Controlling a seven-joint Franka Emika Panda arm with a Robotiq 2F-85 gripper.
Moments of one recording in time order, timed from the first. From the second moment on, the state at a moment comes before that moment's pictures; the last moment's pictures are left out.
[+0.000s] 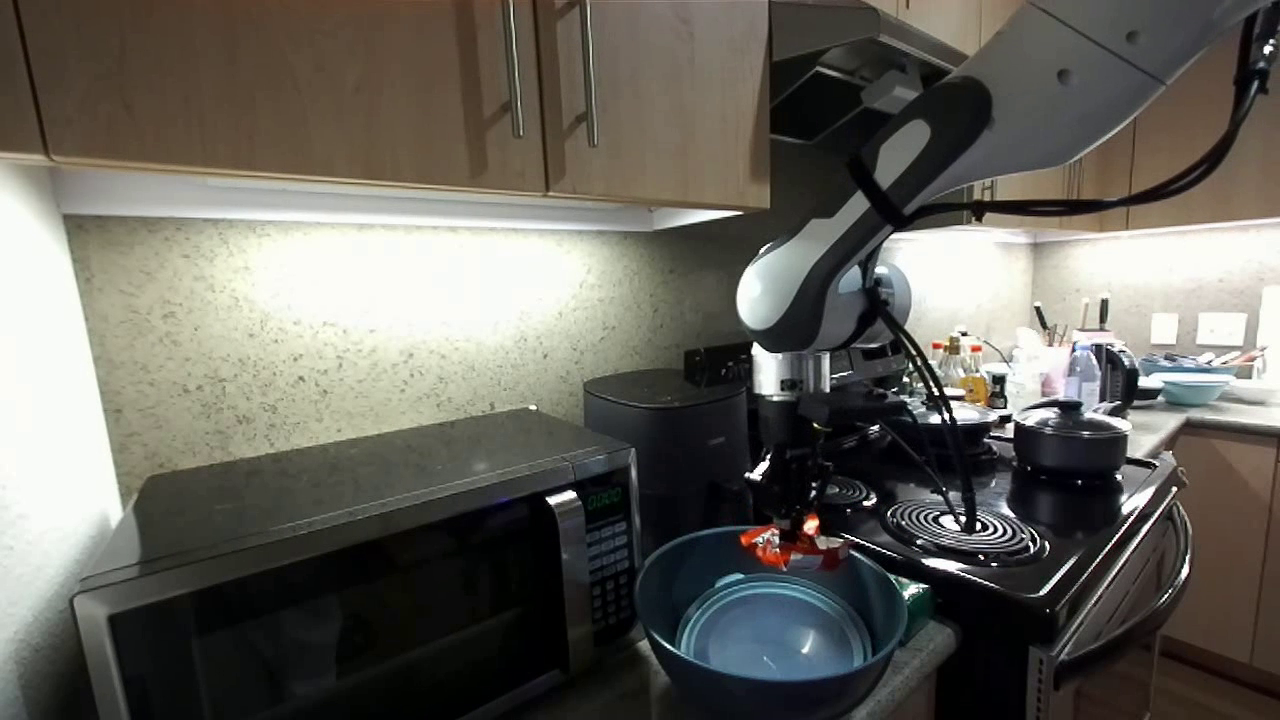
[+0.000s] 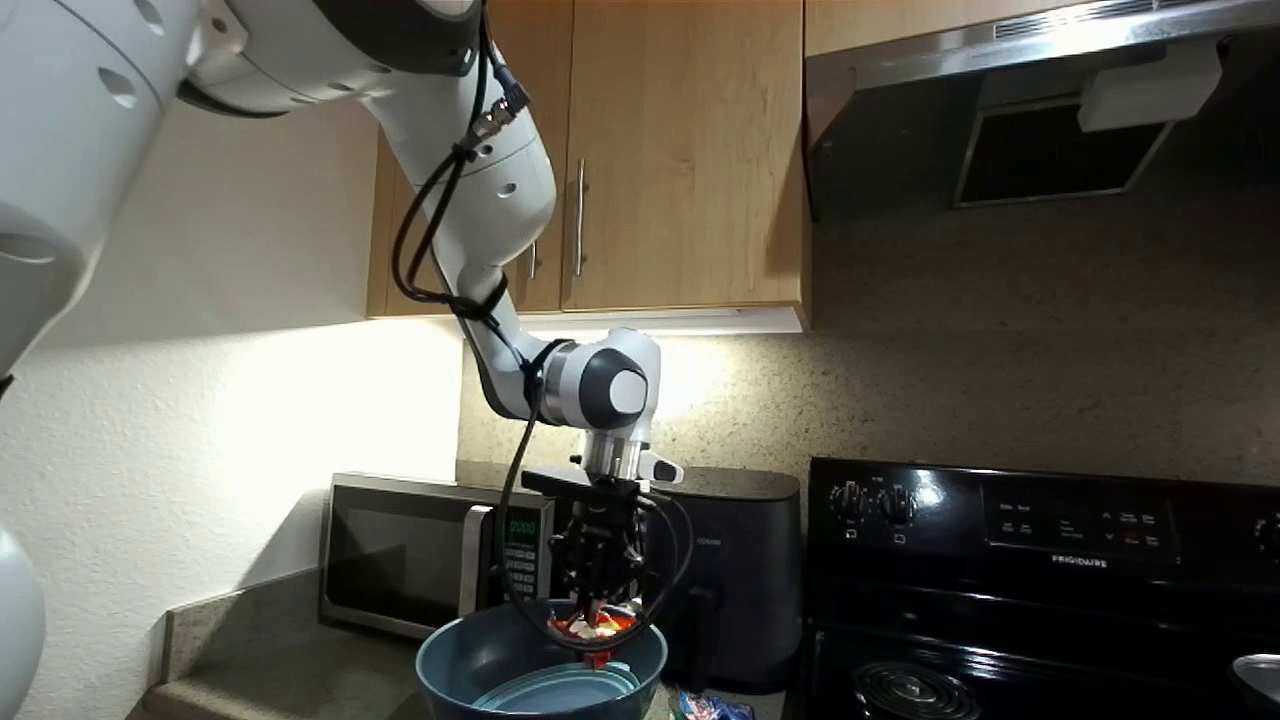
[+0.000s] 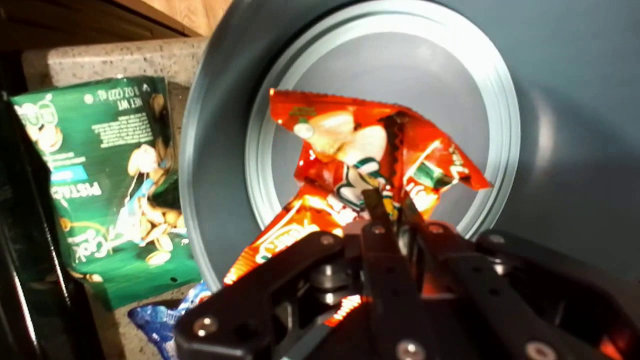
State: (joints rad) arm -0.04 0.22 0.00 -2.10 0.13 2.22 -0.05
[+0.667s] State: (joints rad) arm -0.05 0.23 -0.05 -2.09 0.10 2.20 -0.05
